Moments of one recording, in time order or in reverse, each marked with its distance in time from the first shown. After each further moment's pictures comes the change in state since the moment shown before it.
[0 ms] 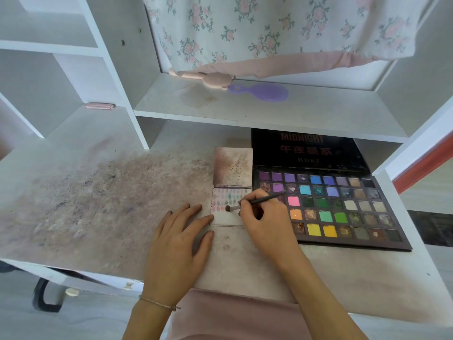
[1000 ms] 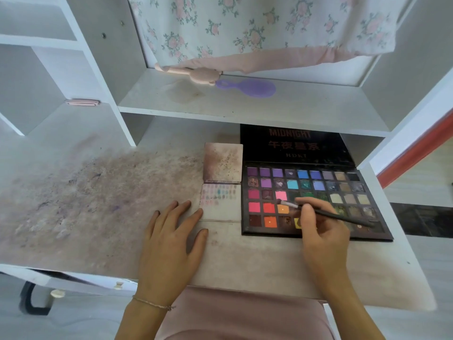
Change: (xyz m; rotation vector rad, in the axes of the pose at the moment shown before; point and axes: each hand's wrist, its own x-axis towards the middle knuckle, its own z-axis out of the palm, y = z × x) left_hand -0.002 0.013 0.001 0.033 -0.007 -0.043; right_hand -0.041 0.029 -0.060 0.243 0.407 -0.040
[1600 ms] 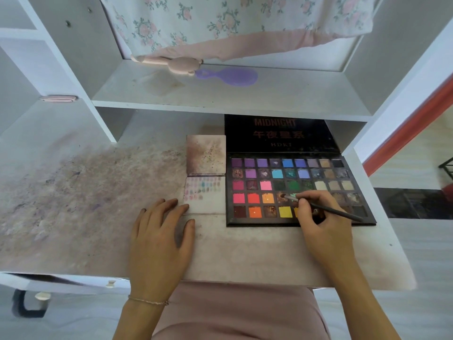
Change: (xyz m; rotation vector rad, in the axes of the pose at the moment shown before) left_hand -0.003 0.008 0.013 0.001 0.114 -0.023; right_hand 0.008 0.013 -0.033 -0.273 -0.075 -0.028
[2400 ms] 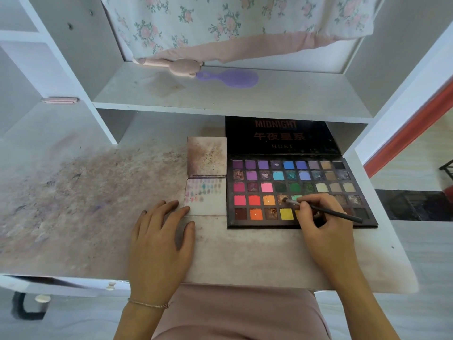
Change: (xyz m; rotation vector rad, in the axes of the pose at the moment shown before) left_hand 0.000 -0.002 0.001 -0.005 -0.003 0.004; right_hand -0.001 0.000 0.000 -0.069 0.013 0.018
